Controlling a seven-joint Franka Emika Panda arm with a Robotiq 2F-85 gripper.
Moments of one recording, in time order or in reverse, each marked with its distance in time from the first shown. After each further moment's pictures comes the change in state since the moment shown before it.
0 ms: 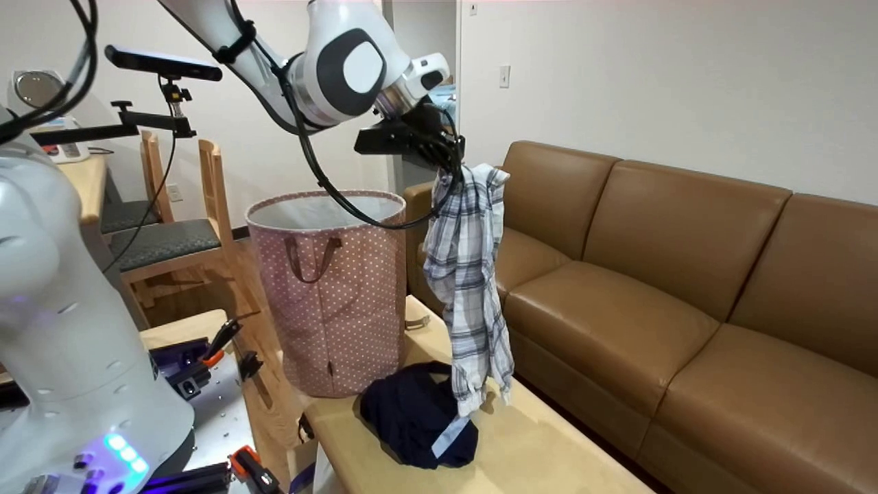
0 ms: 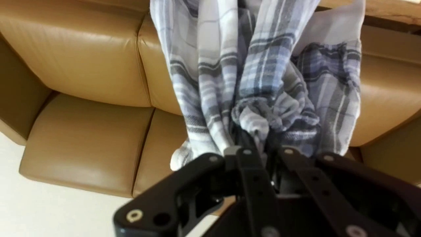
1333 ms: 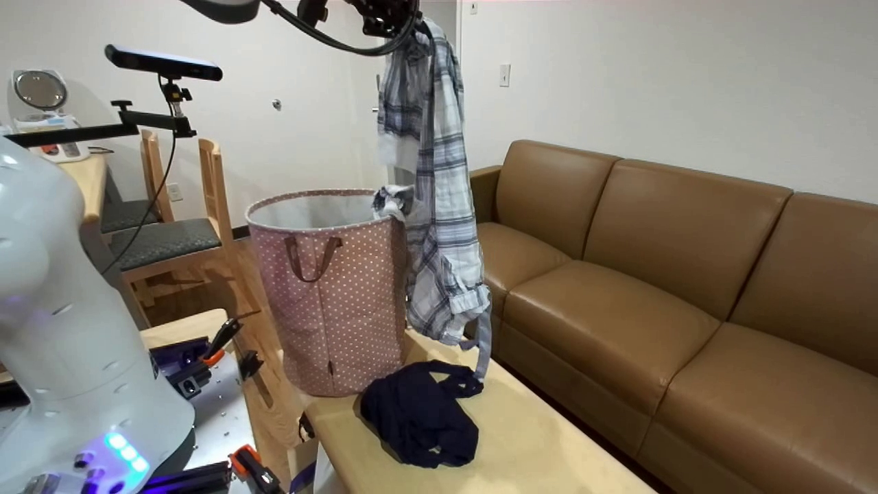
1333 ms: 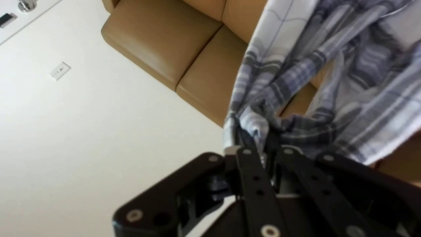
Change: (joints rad) arm -0.053 -0.380 0.244 0.153 -0.290 -0.383 0.025
